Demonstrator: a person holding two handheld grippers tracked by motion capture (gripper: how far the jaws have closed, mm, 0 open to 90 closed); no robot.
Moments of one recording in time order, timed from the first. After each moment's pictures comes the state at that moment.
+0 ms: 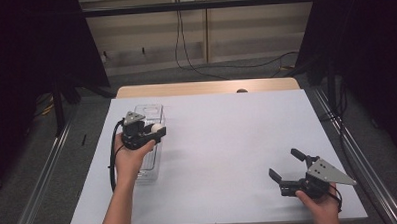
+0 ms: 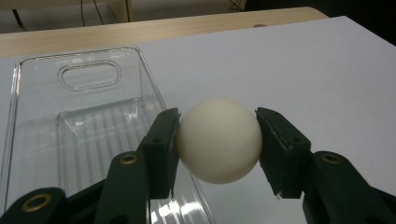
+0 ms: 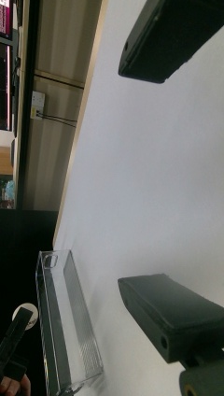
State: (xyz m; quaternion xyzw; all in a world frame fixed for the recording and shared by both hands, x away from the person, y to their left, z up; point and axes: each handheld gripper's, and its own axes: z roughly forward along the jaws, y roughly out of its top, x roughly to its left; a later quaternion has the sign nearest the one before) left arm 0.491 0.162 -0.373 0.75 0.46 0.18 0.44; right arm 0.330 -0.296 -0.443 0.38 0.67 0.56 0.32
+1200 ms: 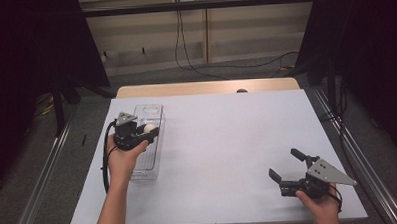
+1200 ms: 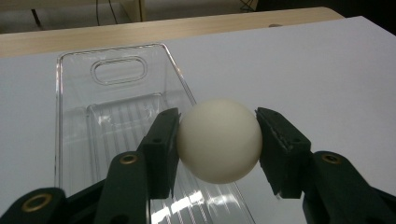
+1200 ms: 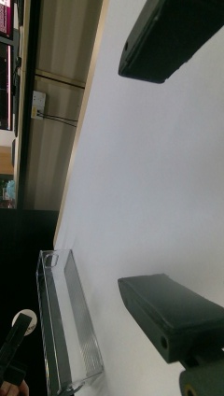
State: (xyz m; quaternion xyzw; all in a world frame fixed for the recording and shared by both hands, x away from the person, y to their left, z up) left arm 0.489 0.180 -0.371 0.75 0.47 0.19 0.43; right arm 0.330 -0.296 -0.442 0.38 0.67 0.56 0.32
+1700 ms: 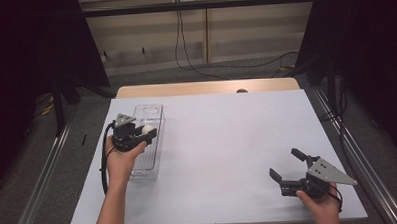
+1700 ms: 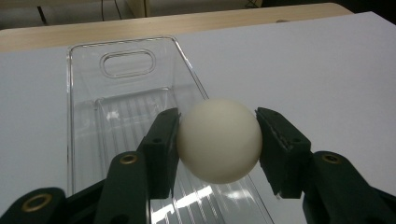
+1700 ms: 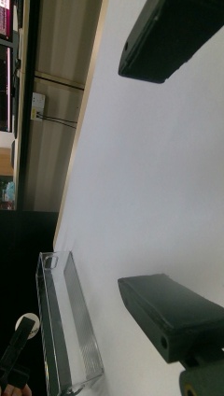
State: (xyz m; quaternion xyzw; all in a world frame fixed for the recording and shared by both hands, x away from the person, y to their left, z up) left arm 0.489 0.185 -0.375 0.74 0.48 0.19 0.43; right arm 0.330 -0.297 -0.443 0.38 0.66 0.55 0.32
